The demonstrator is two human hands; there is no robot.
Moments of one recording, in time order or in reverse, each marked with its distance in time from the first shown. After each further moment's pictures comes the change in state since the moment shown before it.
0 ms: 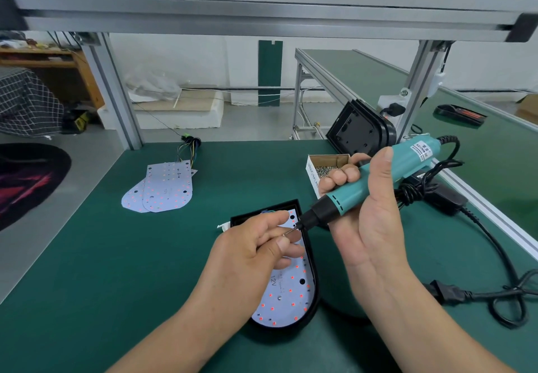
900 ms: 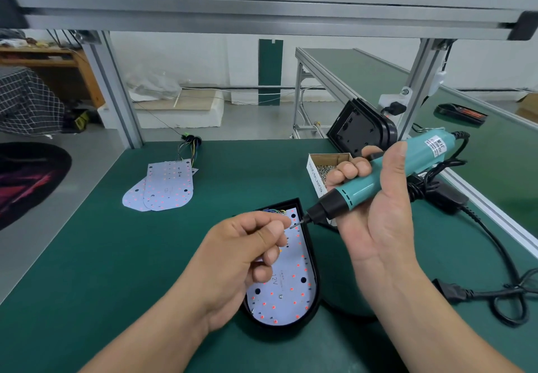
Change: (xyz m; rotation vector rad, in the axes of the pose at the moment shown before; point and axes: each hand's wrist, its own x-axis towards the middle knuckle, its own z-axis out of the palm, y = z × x) left_hand 0.006 0.006 -0.015 -0.433 -0.065 -0.266; right_hand -0.002 -0.011 0.004 0.032 -0.040 -0.030
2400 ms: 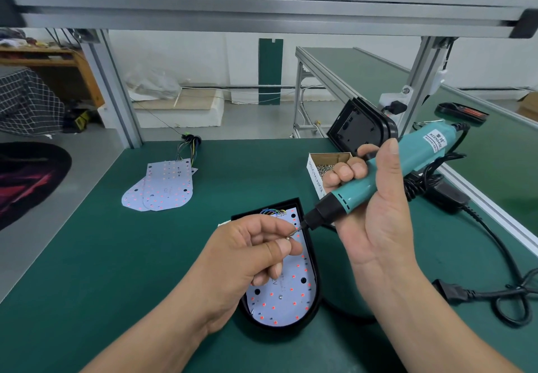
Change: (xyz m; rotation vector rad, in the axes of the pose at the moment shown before) left_hand -0.001 -0.003 -0.002 0.187 -0.042 0.054; right_hand -0.004 0.002 0.000 -0.074 -0.048 0.007
